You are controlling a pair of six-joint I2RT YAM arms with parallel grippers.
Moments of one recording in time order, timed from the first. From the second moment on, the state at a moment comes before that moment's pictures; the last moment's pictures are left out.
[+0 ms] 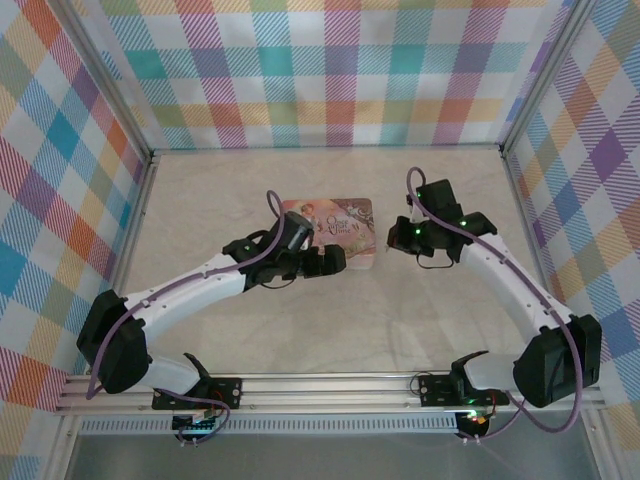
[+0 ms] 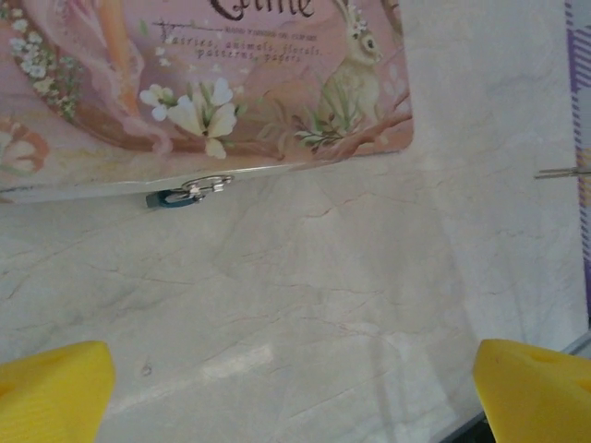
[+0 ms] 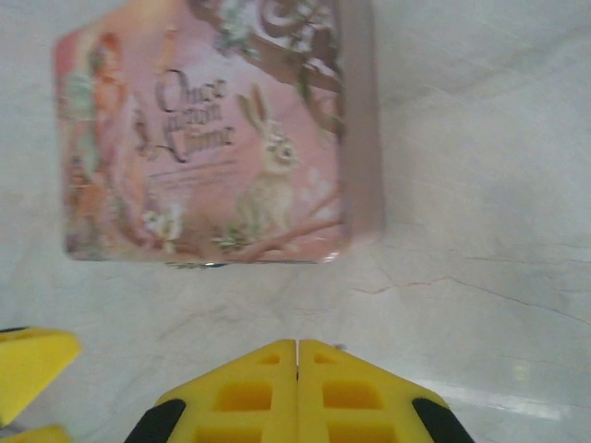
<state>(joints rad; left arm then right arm) -0.78 1.40 1.06 -0.48 0.11 -0.82 0.38 1.28 1.12 -0.78 -0.28 0.57</state>
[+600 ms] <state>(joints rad) -0.68 1.43 1.16 -0.27 0.37 -0.71 0.38 1.27 1.34 -0.82 -0.61 0.55</state>
